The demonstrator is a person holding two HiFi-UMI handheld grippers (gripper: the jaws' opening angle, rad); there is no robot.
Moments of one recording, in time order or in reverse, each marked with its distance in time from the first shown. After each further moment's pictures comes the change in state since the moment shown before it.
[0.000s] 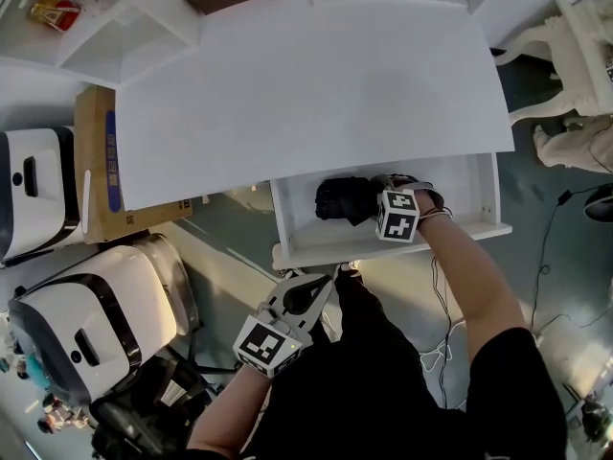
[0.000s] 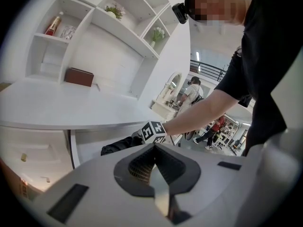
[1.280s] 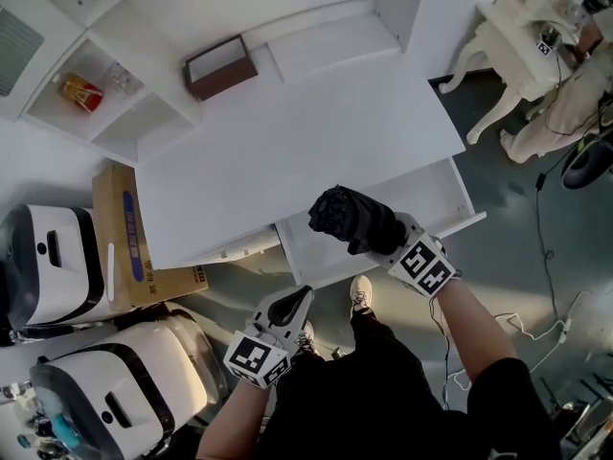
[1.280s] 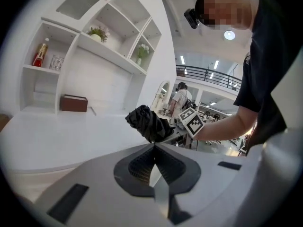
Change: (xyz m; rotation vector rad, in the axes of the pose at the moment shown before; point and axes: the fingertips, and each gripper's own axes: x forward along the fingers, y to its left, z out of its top) left arm -0.071 0.003 0.068 0.175 -0.109 -0.060; right arm -0.215 0.030 0.088 0.553 -0.570 -0.435
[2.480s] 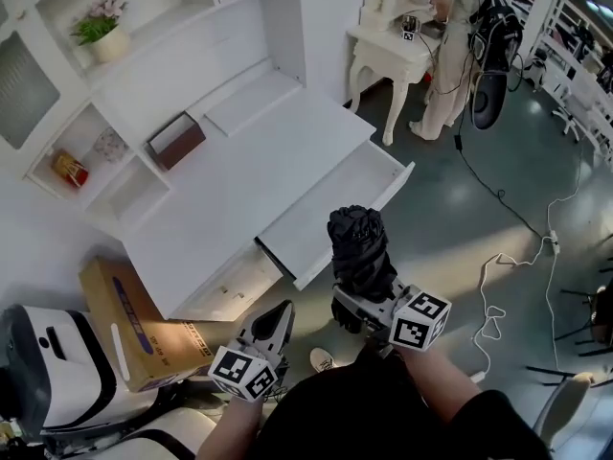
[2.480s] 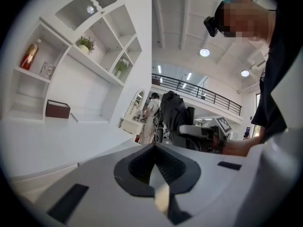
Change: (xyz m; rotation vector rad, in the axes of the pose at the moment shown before) left arm -0.162 -0.027 0.006 0.059 -0.060 -0.348; right arm -0.119 0.239 0.104 0.716 -0.731 -0.356
